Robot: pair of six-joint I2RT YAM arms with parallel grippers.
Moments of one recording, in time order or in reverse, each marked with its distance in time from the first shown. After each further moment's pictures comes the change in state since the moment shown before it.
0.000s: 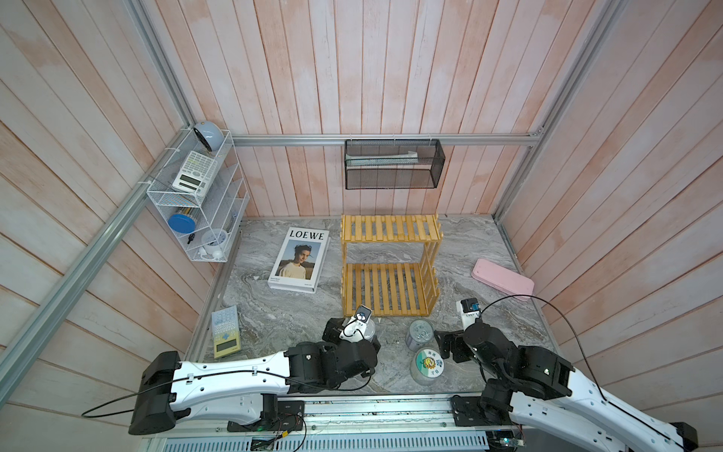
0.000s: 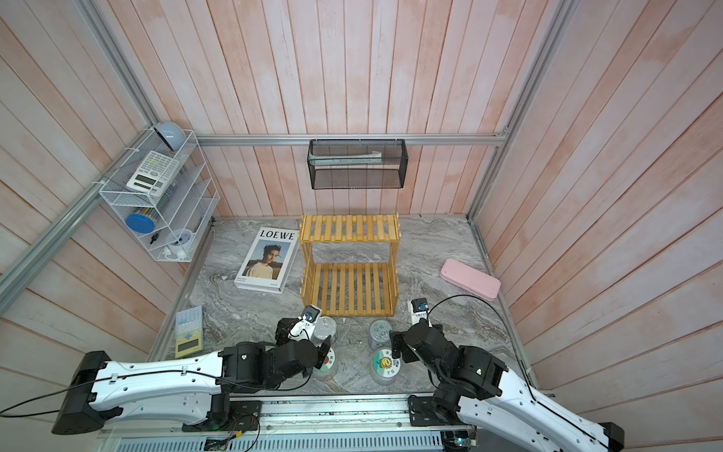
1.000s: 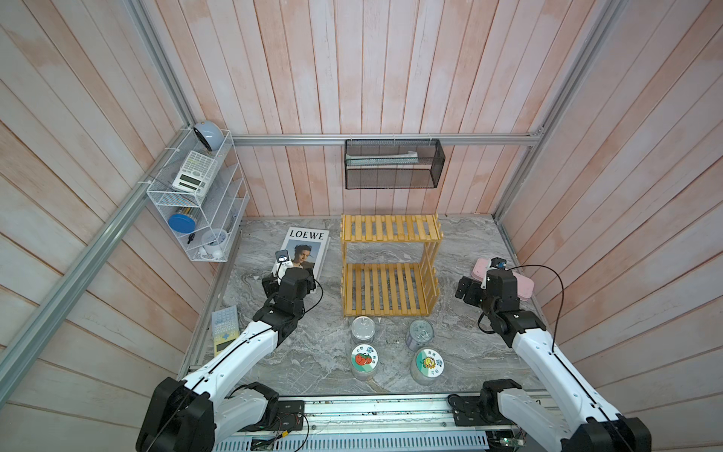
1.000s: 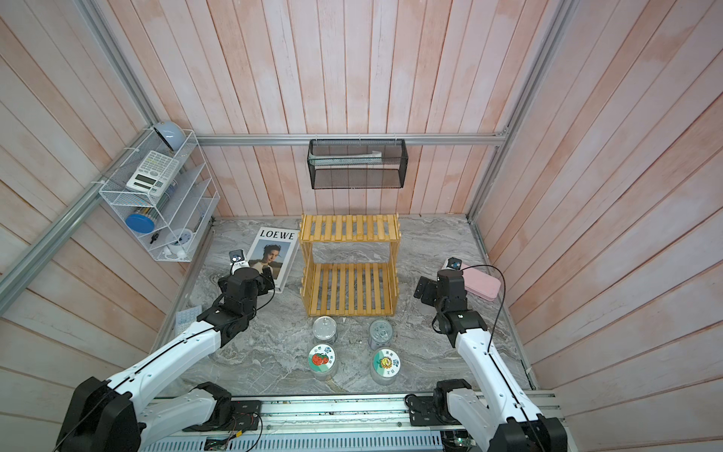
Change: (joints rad) left arm 0.914 0.077 -0.145 0.575 0.108 0.253; right arm -0.836 0.448 -0.041 0.639 -0.227 -0.284
